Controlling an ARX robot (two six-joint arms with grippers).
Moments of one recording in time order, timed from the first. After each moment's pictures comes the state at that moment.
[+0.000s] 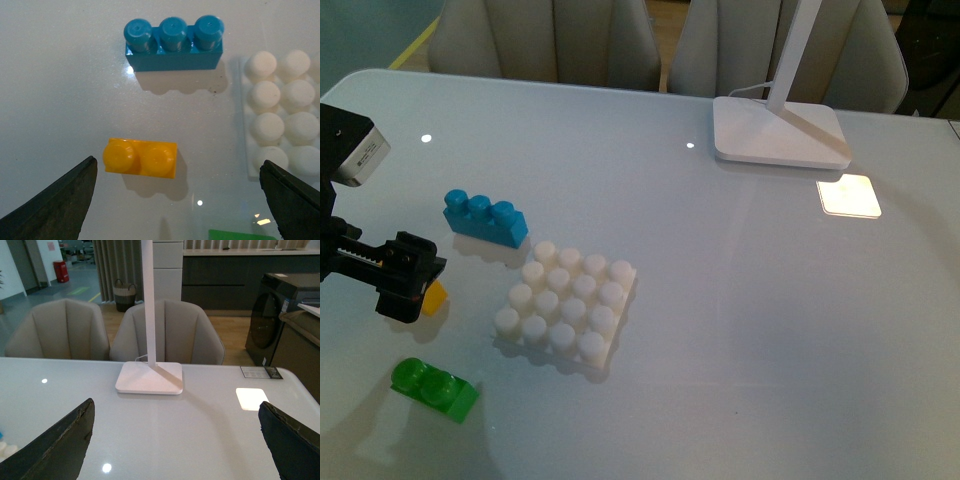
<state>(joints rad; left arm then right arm) -0.03 1.99 0.61 0.55 0.14 0.28 0.00 0.01 0.01 0.00 0.00 -0.01</state>
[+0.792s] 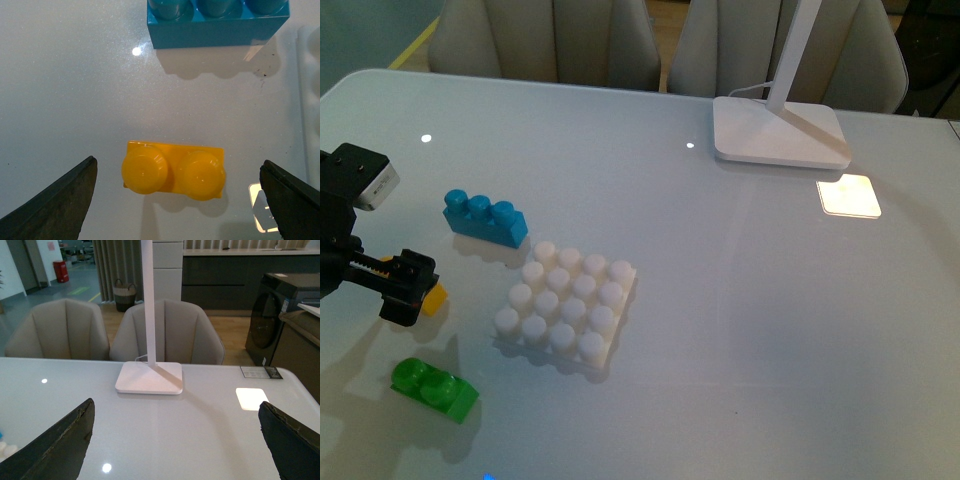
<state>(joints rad) 0.04 2.20 0.75 0.53 0.14 0.35 0.00 0.01 0.01 0.00 0.00 -0.01</state>
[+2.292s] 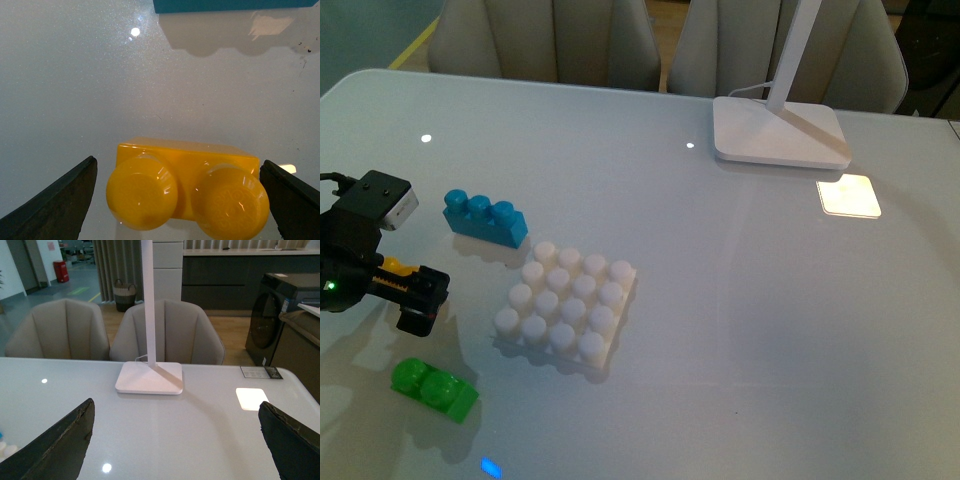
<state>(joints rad) 0.04 2.33 0.85 0.50 0.12 0.34 0.00 0.01 0.01 0.00 0.00 -0.01</state>
